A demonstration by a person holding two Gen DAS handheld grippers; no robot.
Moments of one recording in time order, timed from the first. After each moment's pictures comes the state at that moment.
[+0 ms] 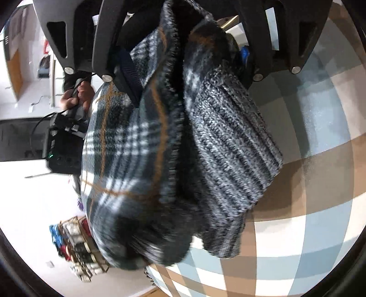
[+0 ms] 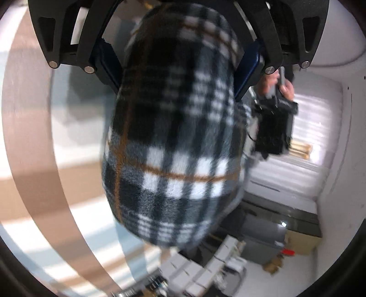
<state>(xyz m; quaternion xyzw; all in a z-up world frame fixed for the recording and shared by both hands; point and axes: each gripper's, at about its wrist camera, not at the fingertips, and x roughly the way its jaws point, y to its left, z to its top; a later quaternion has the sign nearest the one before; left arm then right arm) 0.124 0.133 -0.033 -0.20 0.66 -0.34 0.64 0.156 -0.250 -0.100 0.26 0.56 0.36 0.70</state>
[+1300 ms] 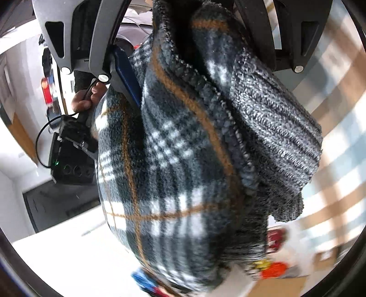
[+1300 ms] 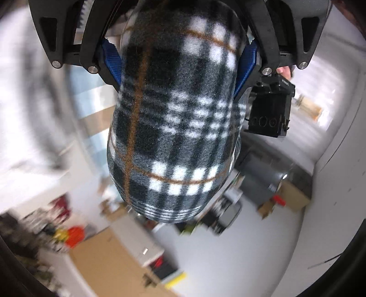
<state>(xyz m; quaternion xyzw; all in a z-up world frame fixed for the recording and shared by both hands) 0.153 -0.228 0.142 -0.08 0.56 -0.54 0.62 0.011 -0.504 0.088 0.28 0.36 0.23 0.86</state>
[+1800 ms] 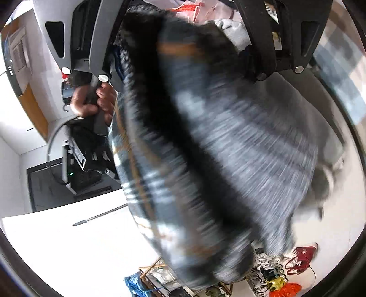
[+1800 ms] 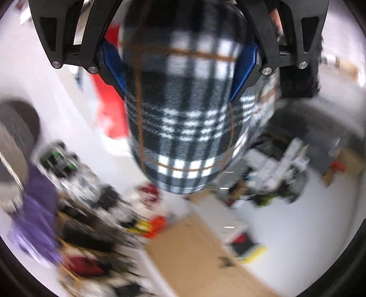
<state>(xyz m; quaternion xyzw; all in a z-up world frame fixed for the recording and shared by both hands) 0.194 -0.456 0.043 -0.17 0.58 -0.55 0.58 0.054 -0.734 0.040 0.32 0.43 0.04 0.84</state>
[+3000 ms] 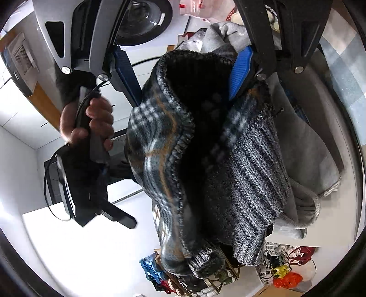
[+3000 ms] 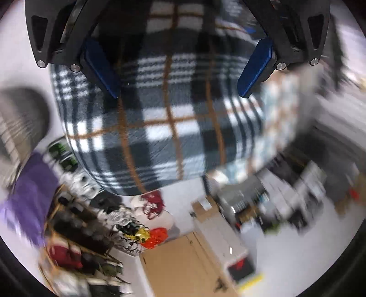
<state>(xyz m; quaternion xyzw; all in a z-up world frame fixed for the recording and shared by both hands) 0.153 -0.463 -0.024 -0.22 0.52 -0.57 0.59 0.114 -0.661 0.069 0.26 0.46 0.05 0.85</state>
